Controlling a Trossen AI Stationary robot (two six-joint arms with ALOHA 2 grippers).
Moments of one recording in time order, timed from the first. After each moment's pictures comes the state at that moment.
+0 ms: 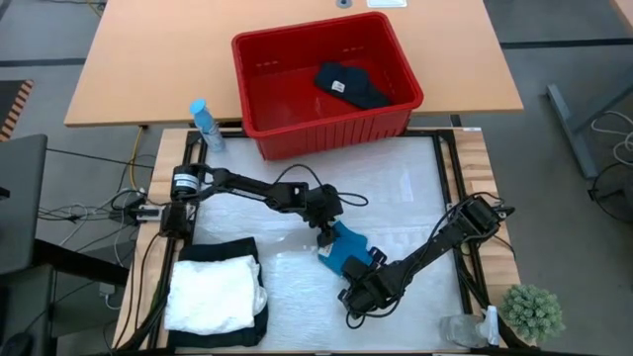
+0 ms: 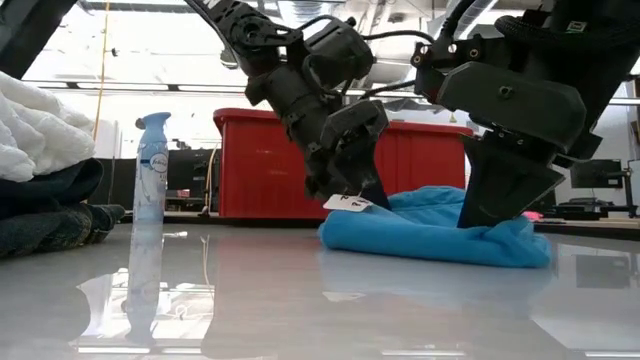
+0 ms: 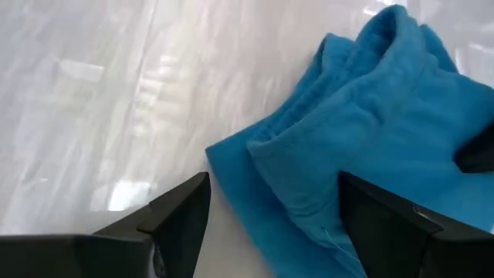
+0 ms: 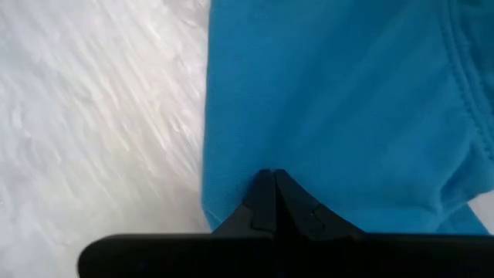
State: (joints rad) left arm 0.09 2.03 1.31 -0.14 0.16 -0.24; right arm 0.59 1.98 1.27 -0.66 0.48 1.19
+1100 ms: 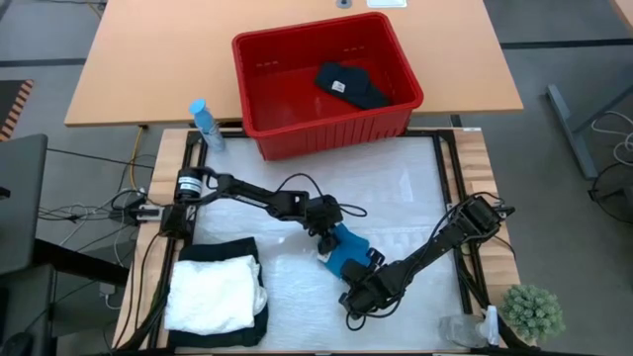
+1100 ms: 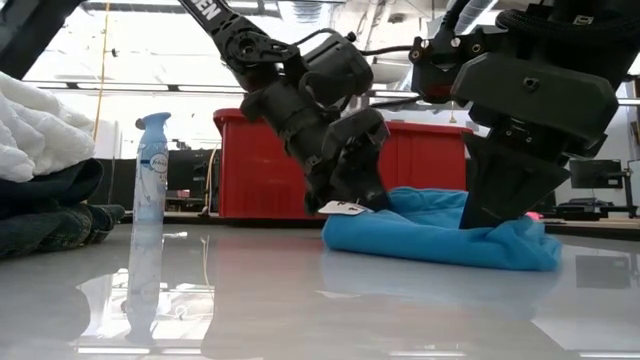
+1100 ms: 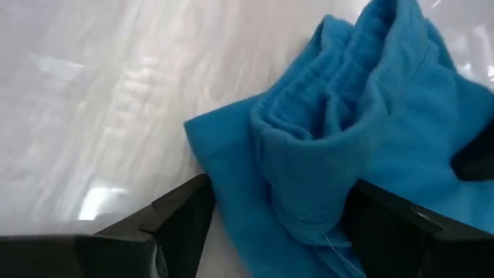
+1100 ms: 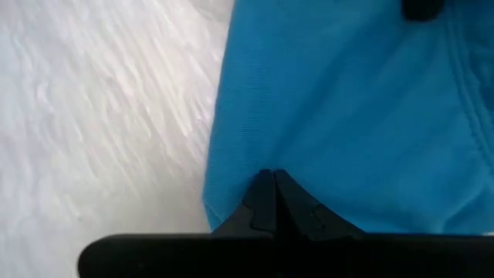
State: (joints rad) left arm 0.05 2.10 1.27 -0.10 0.18 -0.31; right arm 0.59 1.98 1.27 -0.64 0.45 1.11
